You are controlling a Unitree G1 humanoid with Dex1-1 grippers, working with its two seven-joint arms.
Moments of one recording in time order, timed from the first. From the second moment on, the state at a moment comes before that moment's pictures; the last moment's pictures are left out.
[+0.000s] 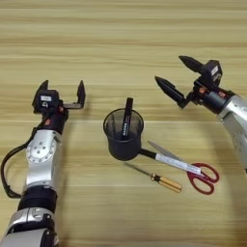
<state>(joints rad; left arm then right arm) -0.28 0.14 0.21 0.57 -0.15 -0.49 -0.22 -0.40 -0.26 0.06 0.16 0.37 0.05 0.74</state>
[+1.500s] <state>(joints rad) -0.27 0.14 0.18 0.57 -0.13 -0.54 -0.20 -0.55 -0.15 0.22 0.30 0.37 0.40 0.94</state>
